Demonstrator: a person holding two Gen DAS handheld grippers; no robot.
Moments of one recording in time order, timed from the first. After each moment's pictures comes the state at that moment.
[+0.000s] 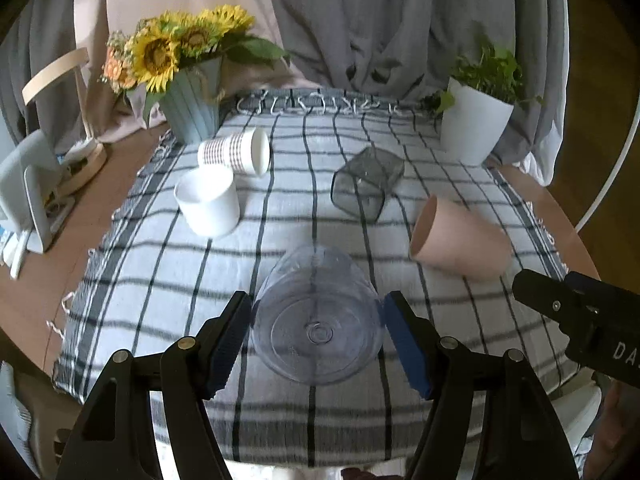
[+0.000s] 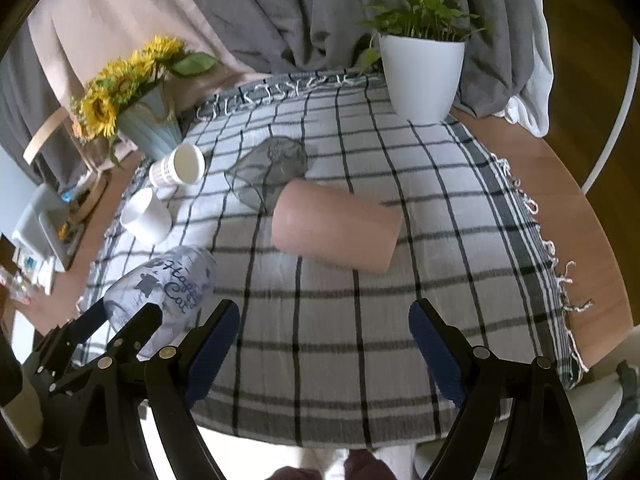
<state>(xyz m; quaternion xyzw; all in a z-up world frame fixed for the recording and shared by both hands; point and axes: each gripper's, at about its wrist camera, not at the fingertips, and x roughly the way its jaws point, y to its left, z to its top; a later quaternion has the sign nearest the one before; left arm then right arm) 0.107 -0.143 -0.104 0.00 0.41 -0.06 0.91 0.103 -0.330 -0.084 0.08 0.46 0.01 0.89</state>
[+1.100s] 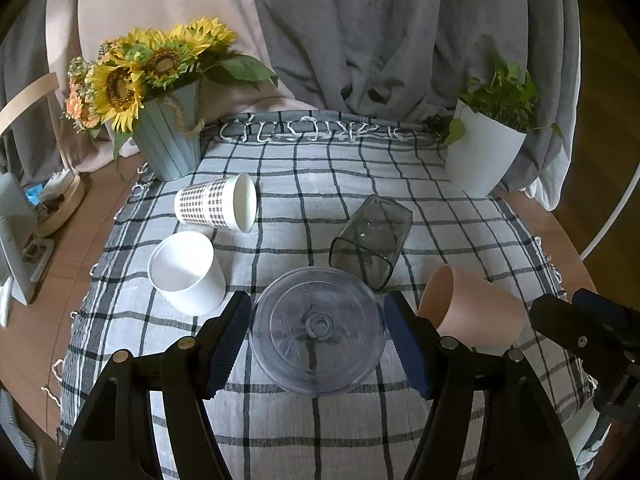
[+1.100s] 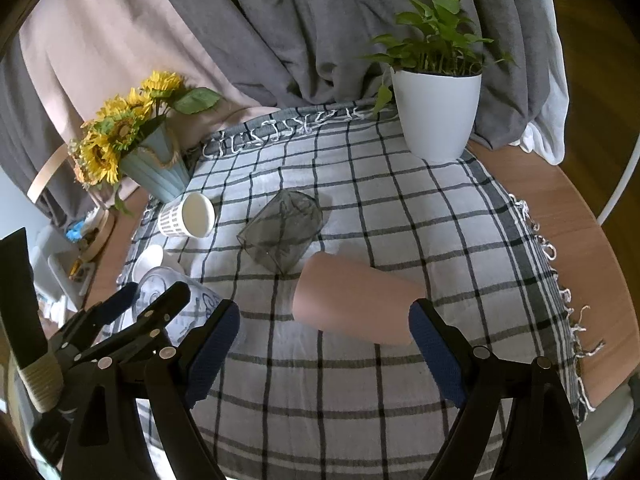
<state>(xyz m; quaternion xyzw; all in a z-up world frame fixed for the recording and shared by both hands) 0.182 -0.147 -0.090 0.00 0.40 -0.08 0.91 0.150 -0.329 -0.060 0.11 0.43 0.01 0.90</state>
